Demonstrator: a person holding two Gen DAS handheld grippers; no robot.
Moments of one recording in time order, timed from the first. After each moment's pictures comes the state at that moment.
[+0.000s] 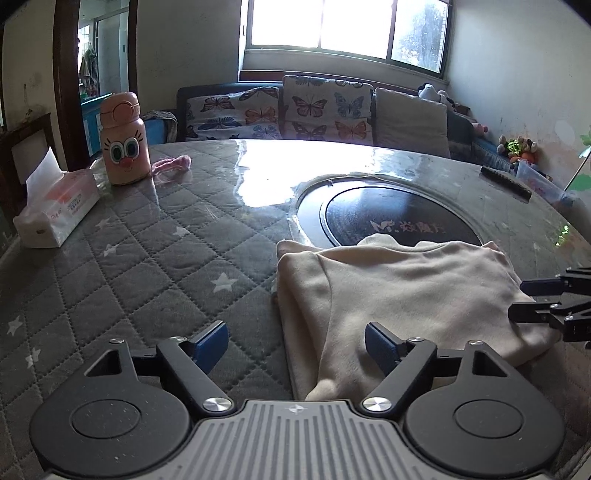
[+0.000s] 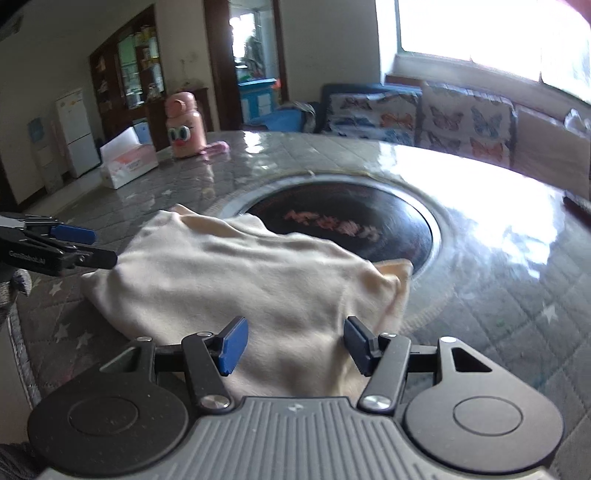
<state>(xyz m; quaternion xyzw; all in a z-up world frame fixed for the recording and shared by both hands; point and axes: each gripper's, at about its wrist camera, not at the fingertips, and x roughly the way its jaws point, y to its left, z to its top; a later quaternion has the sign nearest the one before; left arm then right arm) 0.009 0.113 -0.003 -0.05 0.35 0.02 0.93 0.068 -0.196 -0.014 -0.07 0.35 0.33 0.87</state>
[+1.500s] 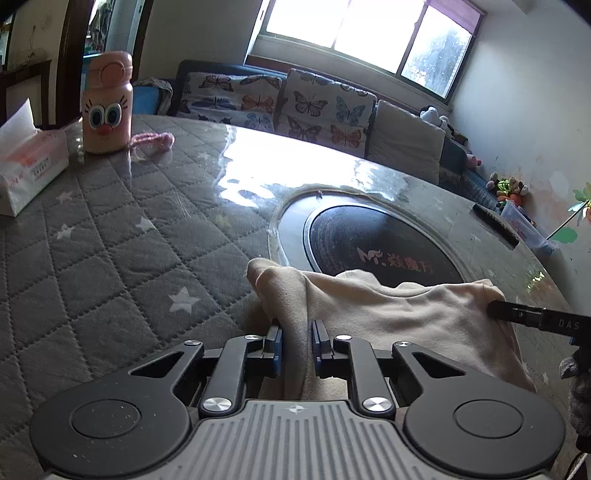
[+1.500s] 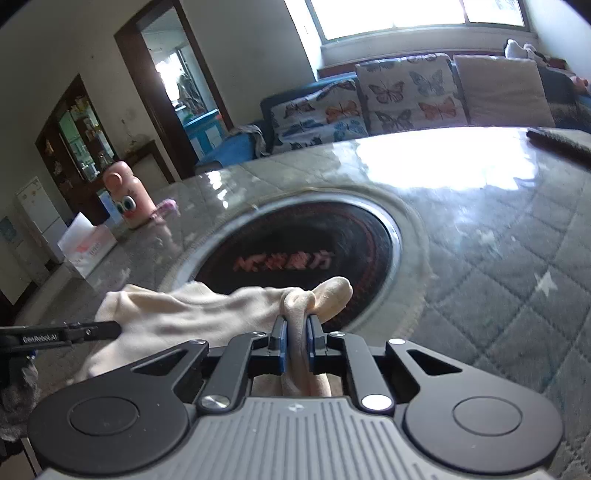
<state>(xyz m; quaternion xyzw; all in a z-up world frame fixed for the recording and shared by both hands) 0.044 0.125 -0.002 -0.15 0.35 0.00 0.93 0.120 -0.208 -0.010 0.07 0.36 0.28 0.89</state>
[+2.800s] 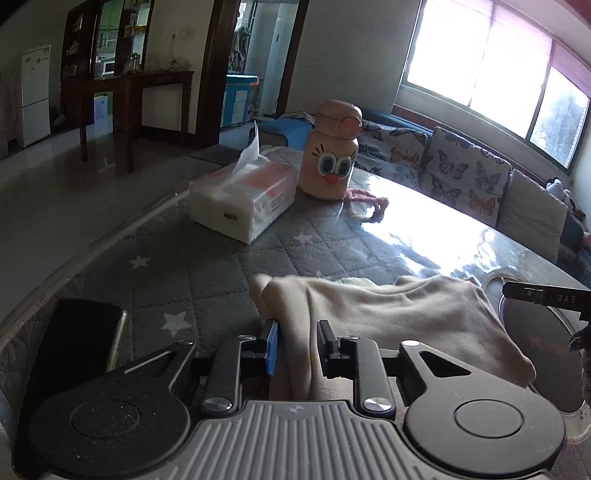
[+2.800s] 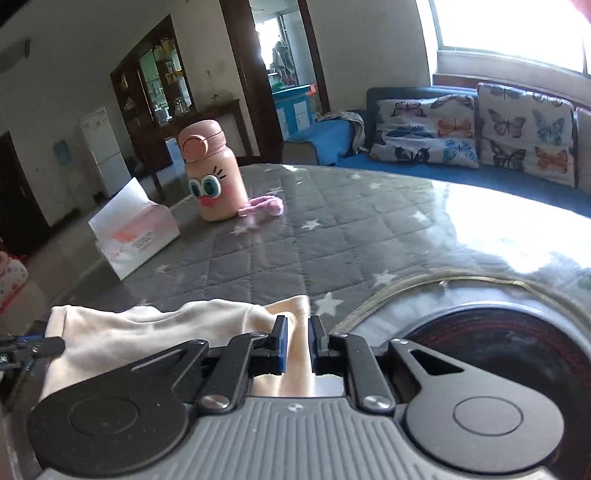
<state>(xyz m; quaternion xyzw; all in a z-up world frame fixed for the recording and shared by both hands) -0.018 0.263 0.019 -0.17 0.30 0.22 0.91 0.196 0.011 -0.002 -0.04 0.34 0.40 0.85</state>
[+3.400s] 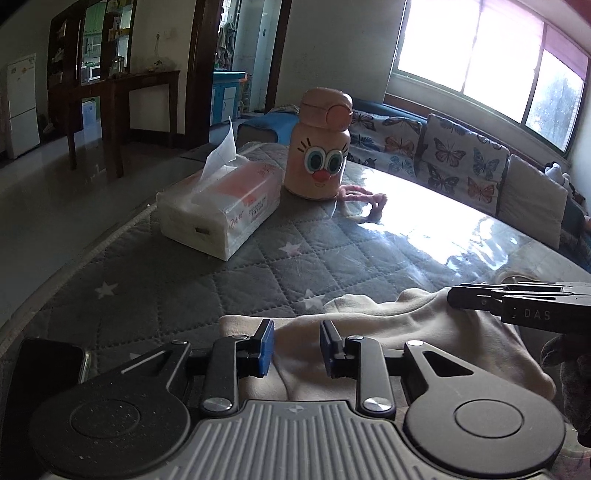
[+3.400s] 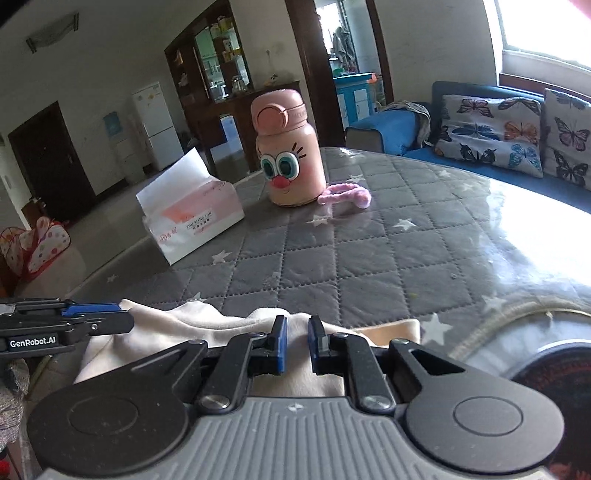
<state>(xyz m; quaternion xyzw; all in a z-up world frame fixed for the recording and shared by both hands) 0.033 0.273 0.005 -0.15 0.32 0.21 0.91 0.196 0.084 -0.019 -0.07 0.35 0.48 0.80</state>
